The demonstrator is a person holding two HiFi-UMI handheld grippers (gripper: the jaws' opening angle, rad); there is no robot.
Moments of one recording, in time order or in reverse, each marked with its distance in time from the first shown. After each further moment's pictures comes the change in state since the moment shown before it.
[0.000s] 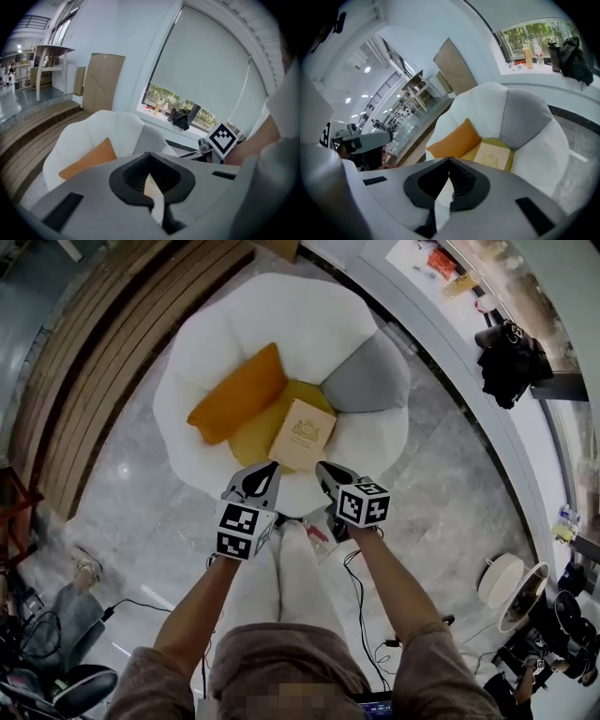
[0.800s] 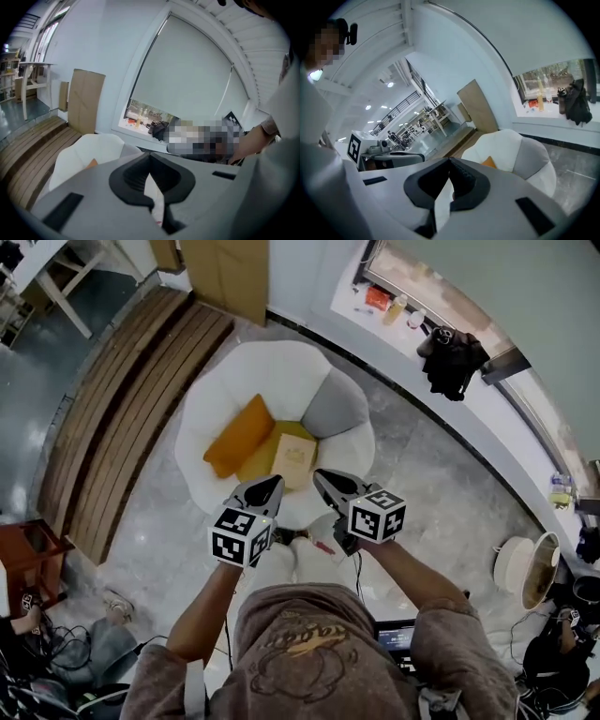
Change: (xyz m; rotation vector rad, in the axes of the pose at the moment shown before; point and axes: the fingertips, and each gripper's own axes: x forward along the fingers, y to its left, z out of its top) left arm -0.147 -0.126 0.135 0.089 -0.044 -0.142; right arm -0.224 0.175 0.113 -0.117 -0.281 0.151
